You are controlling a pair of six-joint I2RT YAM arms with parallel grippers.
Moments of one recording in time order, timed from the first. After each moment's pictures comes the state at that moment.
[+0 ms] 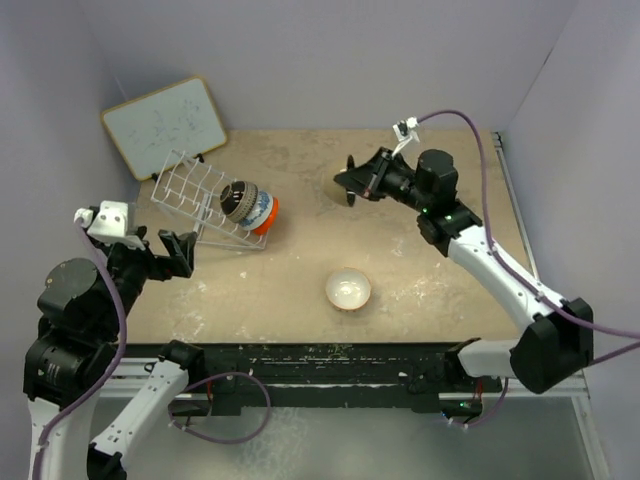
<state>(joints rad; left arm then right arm) -0.31 0.52 1.23 -0.85 -0.14 -0.11 0.43 1.27 1.09 -0.01 -0.38 0.72</state>
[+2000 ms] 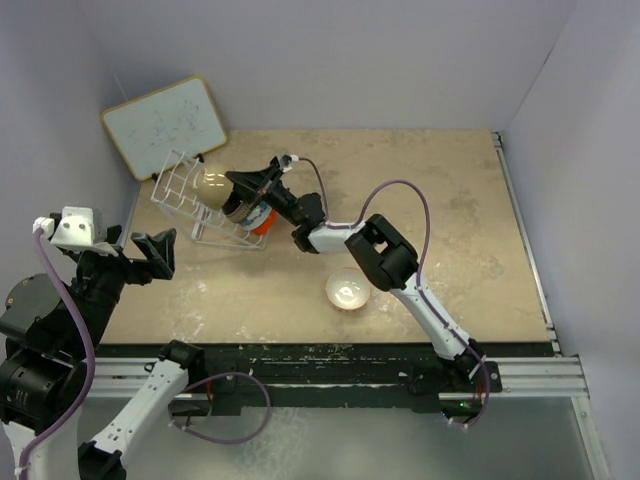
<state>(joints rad) -0.31 0.55 1.43 -0.93 -0.20 -0.09 0.81 2.57 1.79 1.39 -0.22 1.90</state>
